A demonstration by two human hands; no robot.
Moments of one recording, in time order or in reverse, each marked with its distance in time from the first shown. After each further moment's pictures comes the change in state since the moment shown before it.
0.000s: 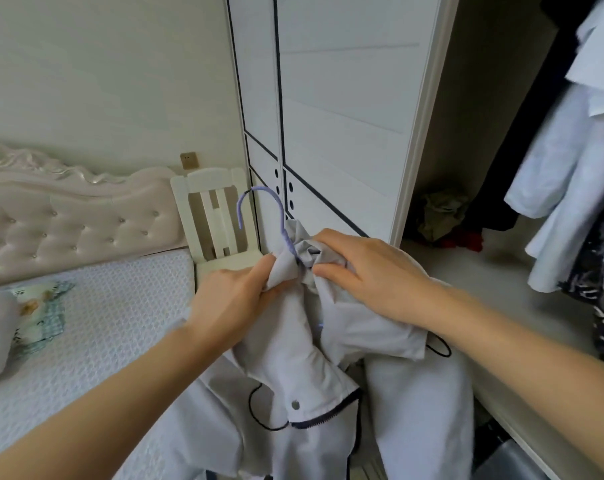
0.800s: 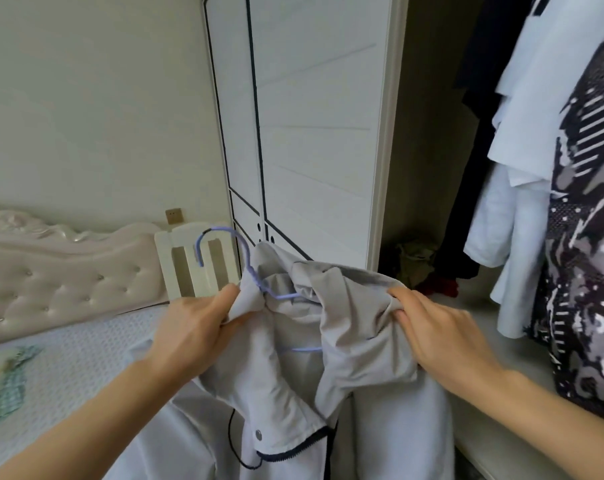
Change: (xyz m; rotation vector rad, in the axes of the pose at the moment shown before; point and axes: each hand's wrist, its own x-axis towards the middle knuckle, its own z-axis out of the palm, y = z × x) left_hand 0.031 -0.015 -0.029 -0.078 0.120 0.102; right_hand -0.077 0.052 -0.035 -0.452 0.312 0.178
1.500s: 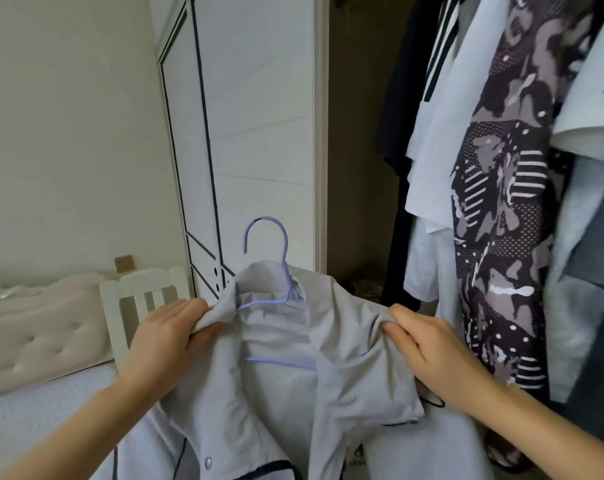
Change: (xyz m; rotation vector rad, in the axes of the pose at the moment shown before) left_hand 0.063 0.003 0.025 0.027 0.162 0.013; right_hand 0.003 0.044 -0.067 0.365 0.051 0.045
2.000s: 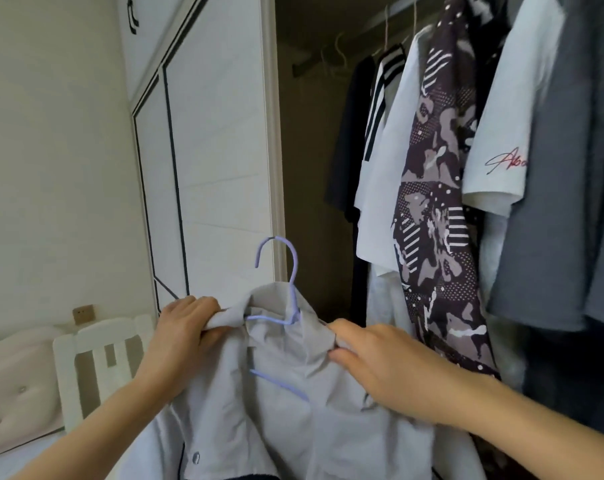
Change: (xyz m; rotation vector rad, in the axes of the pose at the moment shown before) left_hand 0.078 0.040 0.022 -0.146 0.056 0.058; right_hand 0.029 -0.052 -0.062 -0.305 -0.298 -0.008
